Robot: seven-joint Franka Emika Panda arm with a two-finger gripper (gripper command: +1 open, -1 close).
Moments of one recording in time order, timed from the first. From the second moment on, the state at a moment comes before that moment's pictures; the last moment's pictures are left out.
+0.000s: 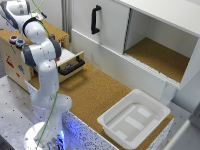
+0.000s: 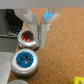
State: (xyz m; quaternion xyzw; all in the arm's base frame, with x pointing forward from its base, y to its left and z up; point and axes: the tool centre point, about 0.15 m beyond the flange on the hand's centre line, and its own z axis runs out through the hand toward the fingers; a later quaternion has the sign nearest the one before) arm 0.197 0.512 0.558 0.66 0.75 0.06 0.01
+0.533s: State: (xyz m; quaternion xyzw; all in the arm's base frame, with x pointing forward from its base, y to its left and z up) arm 0.206 0.508 0.583 0.65 0.75 0.09 0.03
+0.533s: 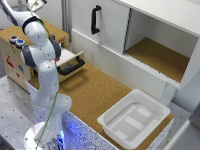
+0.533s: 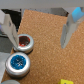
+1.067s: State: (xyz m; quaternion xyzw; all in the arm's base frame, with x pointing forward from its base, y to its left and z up) arm 0.226 0.503 0.564 0.66 0.75 0.07 0.05
